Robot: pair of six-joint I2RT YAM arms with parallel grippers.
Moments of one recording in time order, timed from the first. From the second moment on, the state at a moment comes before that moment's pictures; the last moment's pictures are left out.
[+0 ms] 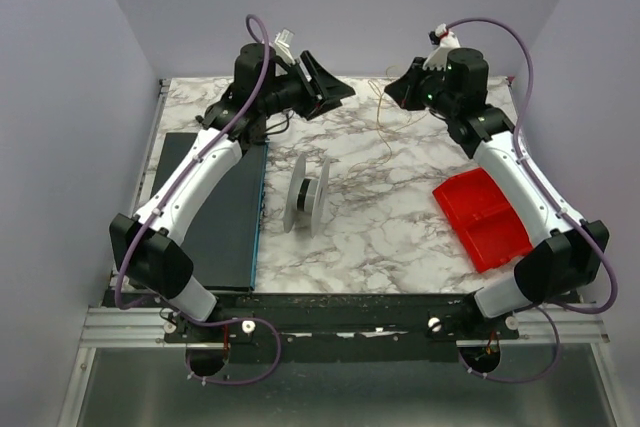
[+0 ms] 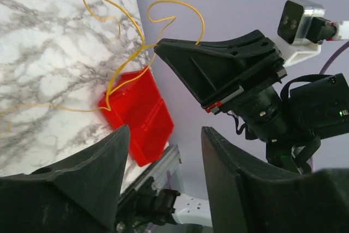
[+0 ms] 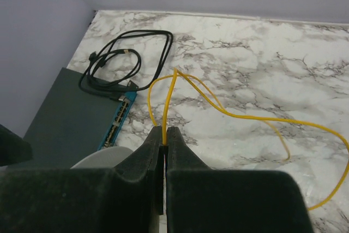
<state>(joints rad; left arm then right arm) -0.45 1.56 1.62 -0.28 0.48 -1.02 0.32 1.50 1.48 -0.24 -0.22 0.33</state>
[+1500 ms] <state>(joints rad) -0.58 1.72 1.74 -0.40 0.08 -1.28 0.49 1.44 1.47 -0.29 -0.08 0.27</state>
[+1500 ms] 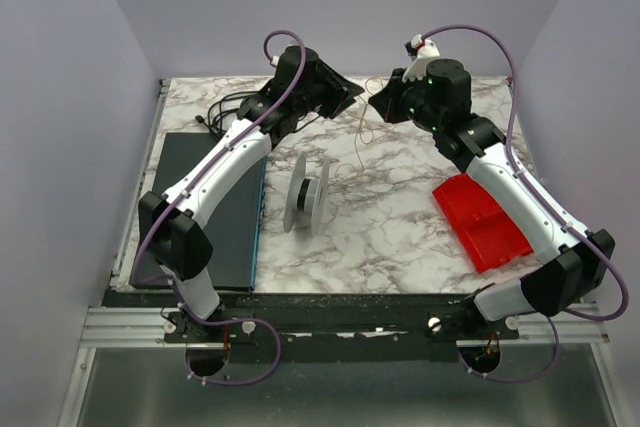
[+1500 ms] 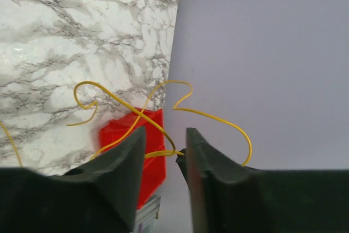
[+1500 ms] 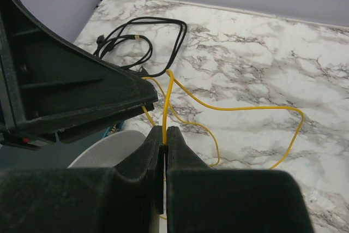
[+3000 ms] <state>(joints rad) -0.30 1.47 1.89 -0.45 0.09 -0.77 -0.07 1.68 1.47 -0.38 0.08 0.56</state>
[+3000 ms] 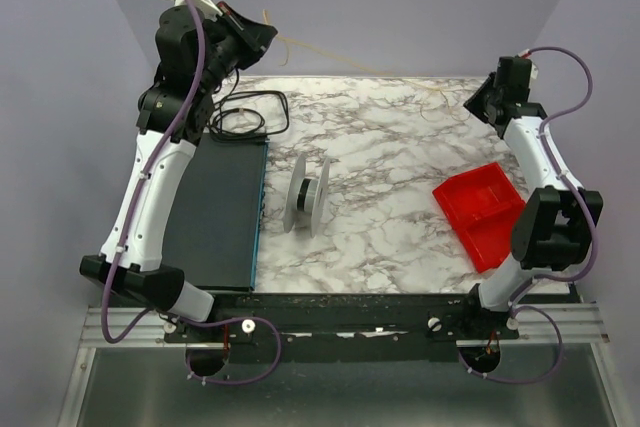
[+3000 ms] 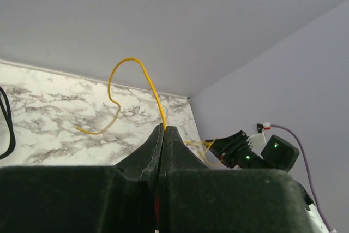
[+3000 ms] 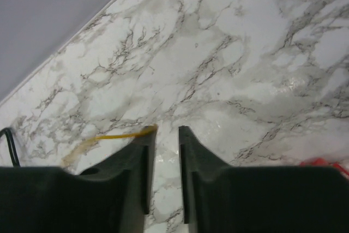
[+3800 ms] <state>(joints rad) -0.34 1.53 2.17 -0.46 0.21 -0.72 0.06 1.63 1.33 -0.13 -0.18 0.62</state>
